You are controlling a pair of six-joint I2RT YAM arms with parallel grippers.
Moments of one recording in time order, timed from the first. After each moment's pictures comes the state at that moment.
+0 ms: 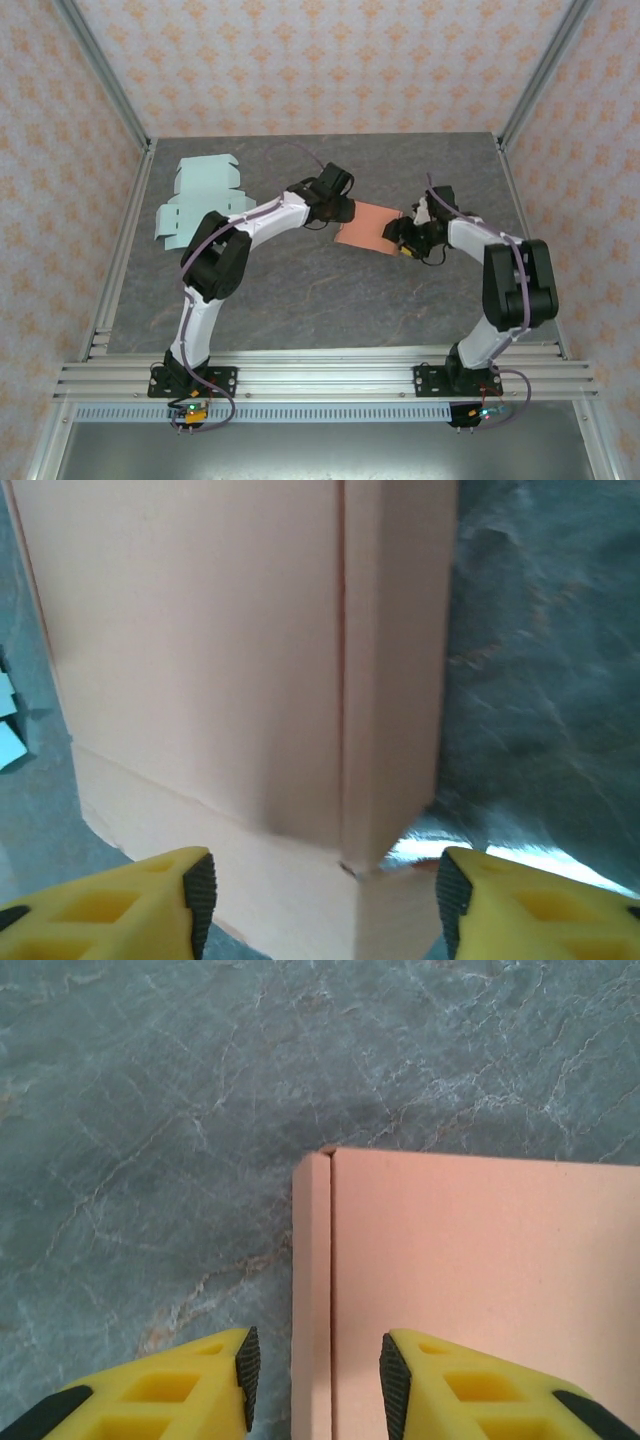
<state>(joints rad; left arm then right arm) -0.60 2.15 1.69 -0.46 -0.02 -0.48 0.10 1.68 0.96 -0.42 -0.57 0.53</state>
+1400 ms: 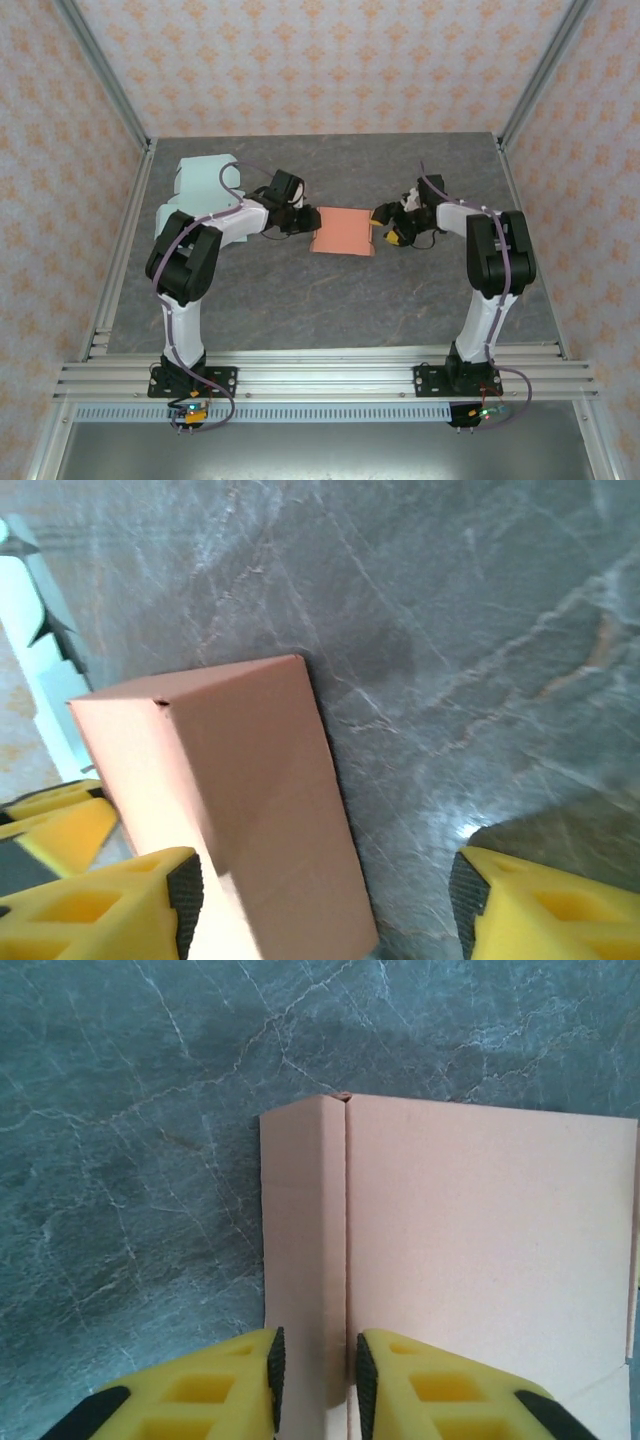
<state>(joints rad) -0.41 1.97 1.30 -0.30 0.32 -0.57 0.11 1.93 1.12 -0.29 -0.73 0.68</state>
